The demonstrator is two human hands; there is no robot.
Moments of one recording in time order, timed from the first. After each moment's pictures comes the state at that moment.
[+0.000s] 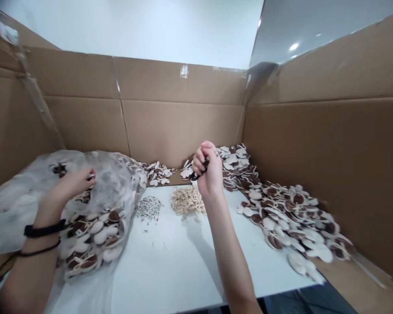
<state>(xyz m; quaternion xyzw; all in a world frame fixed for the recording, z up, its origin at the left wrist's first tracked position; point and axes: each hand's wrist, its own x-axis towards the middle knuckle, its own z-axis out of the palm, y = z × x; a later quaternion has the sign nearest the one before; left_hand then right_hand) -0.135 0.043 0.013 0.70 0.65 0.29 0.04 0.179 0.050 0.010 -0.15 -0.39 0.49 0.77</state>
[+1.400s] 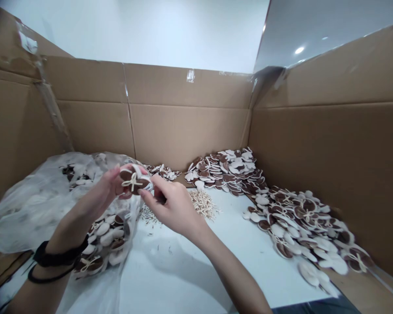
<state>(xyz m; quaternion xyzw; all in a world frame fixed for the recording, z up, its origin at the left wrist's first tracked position) -0.062 0.020 0.005 0.71 0.29 0.45 0.46 0.122 0.005 -0.016 -0.31 -0.81 0.14 0.48</state>
